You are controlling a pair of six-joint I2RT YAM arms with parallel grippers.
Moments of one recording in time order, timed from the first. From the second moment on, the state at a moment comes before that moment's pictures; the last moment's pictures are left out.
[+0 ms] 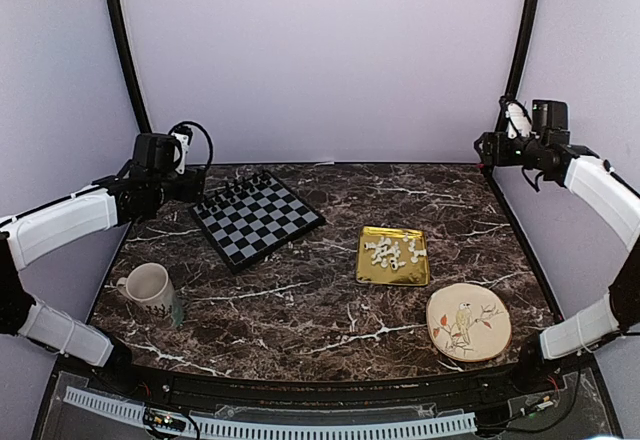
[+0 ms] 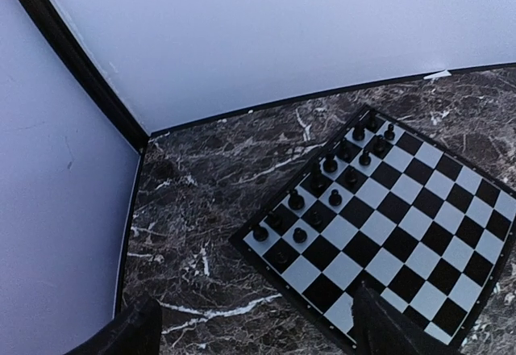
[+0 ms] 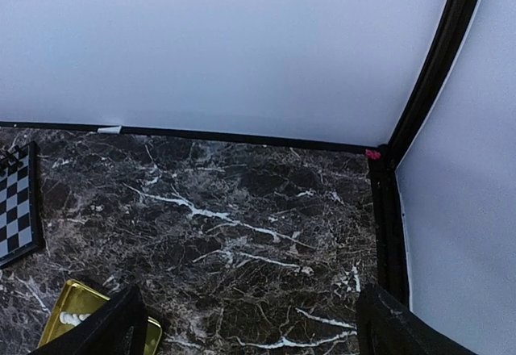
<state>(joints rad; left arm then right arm) -0.39 1.31 0.98 -0.18 -0.44 0.04 0.02 1.32 1.20 -0.32 -0.14 -0.05</state>
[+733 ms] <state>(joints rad) 0.05 1.48 1.05 -0.35 -0.14 -0.34 0.28 1.98 1.52 -0.32 -0.41 -0.10</state>
